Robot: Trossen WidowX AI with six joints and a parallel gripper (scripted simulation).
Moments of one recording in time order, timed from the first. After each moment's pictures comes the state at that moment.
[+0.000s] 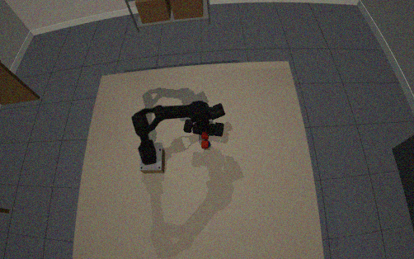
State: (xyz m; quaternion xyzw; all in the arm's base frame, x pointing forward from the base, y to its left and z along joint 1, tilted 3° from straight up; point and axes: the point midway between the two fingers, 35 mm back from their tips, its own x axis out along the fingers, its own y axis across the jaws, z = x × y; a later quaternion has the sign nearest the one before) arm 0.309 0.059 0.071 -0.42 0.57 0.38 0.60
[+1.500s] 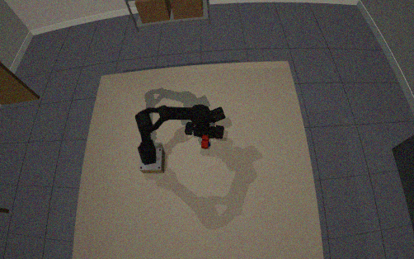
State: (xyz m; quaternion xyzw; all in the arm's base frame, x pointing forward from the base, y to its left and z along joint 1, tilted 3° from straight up) arm 0.312 0.058 0.039 -0.42 0.57 0.38 0.59
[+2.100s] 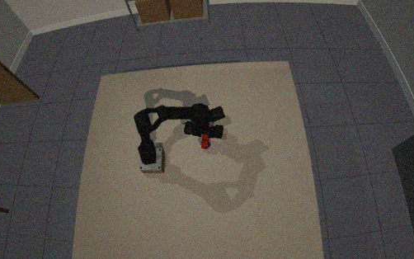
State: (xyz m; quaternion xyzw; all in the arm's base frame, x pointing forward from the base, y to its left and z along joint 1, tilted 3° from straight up) arm 0.308 0.058 0.048 -0.42 0.57 0.38 0.59
